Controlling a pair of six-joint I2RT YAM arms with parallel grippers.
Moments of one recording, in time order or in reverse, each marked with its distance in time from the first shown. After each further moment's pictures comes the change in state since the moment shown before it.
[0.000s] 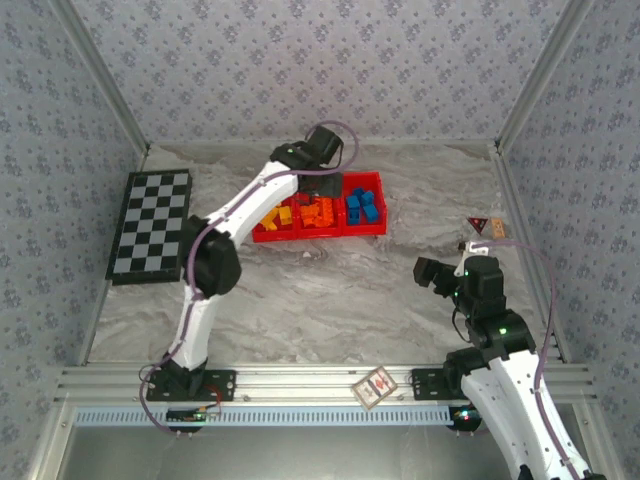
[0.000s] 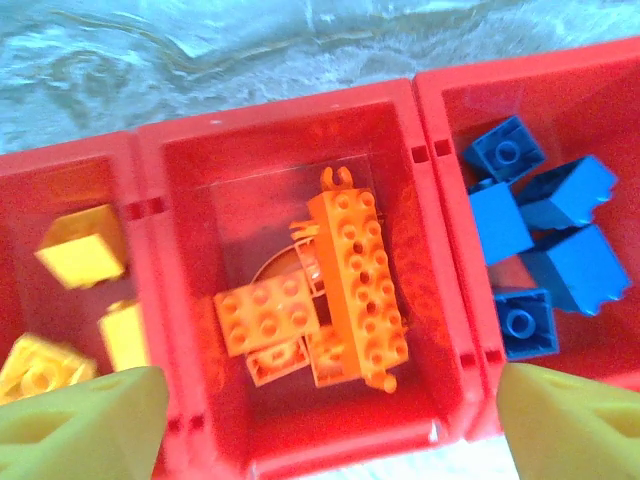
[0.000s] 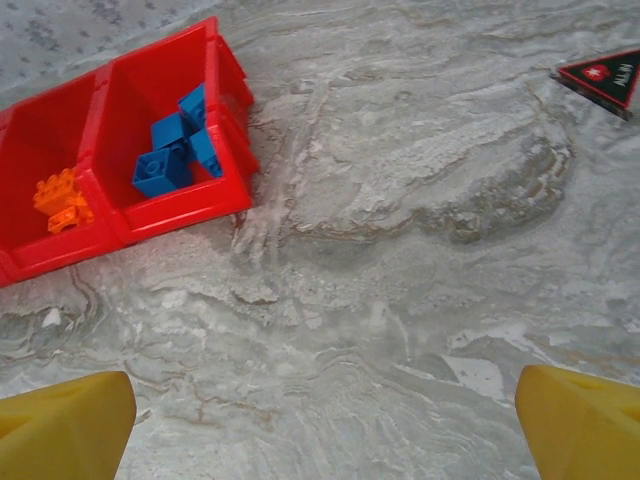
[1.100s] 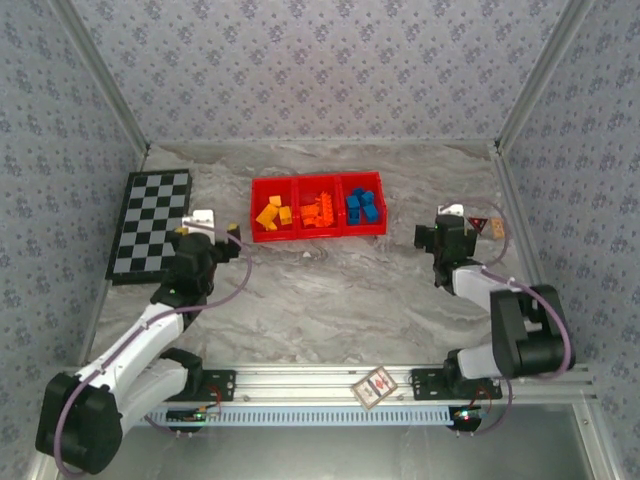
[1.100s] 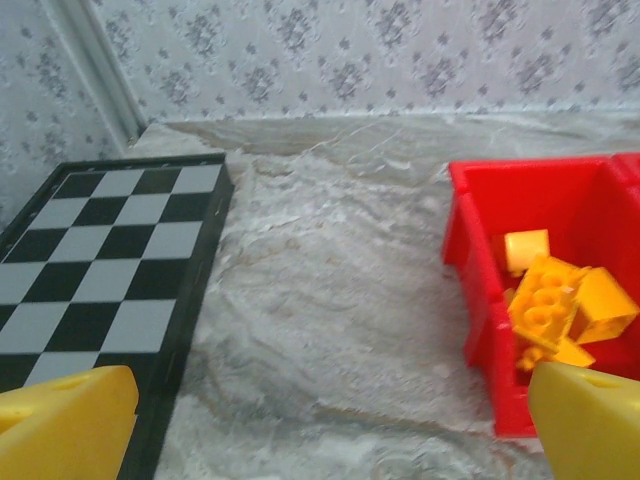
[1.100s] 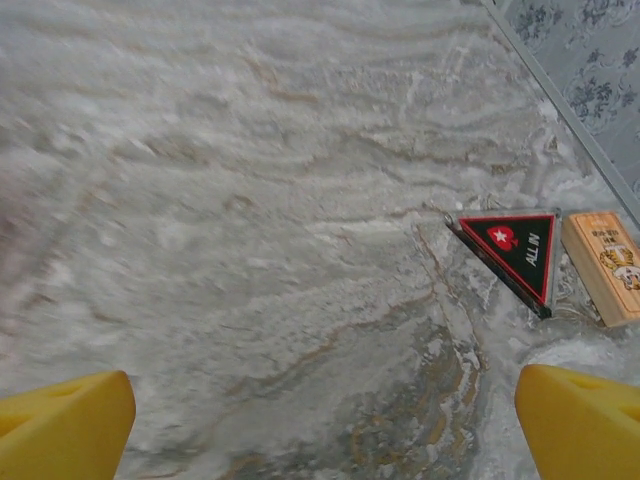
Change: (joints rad) left arm 0.303 -1.243 -1.707 1.132 -0.220 0.374; right arm -0.089 0.939 -0.034 0.972 0.296 -0.352
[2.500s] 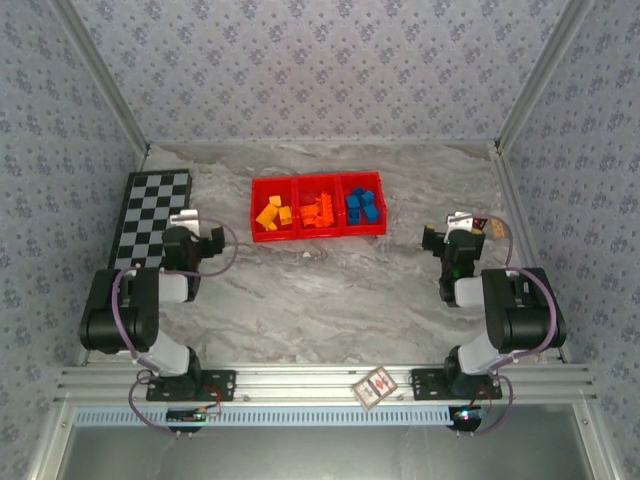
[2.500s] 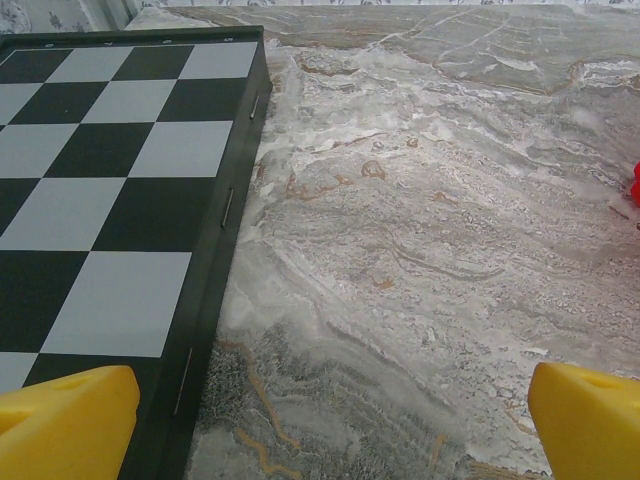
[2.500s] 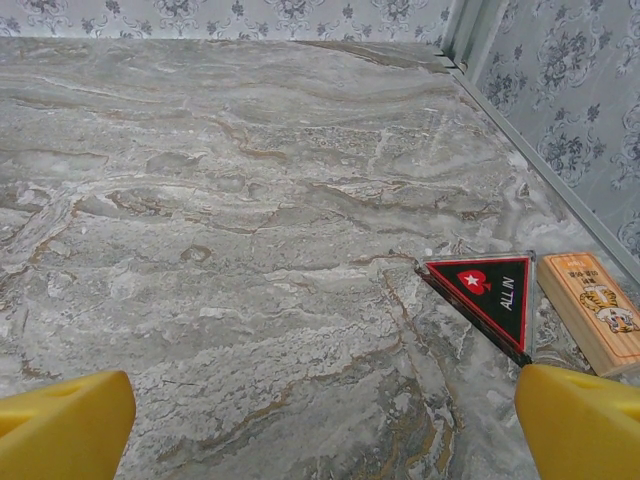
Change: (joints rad) left arm 0.375 0.635 -0.027 0.594 0.354 0.082; right arm -0.100 0.119 -0.163 0.504 -0.091 -0.067
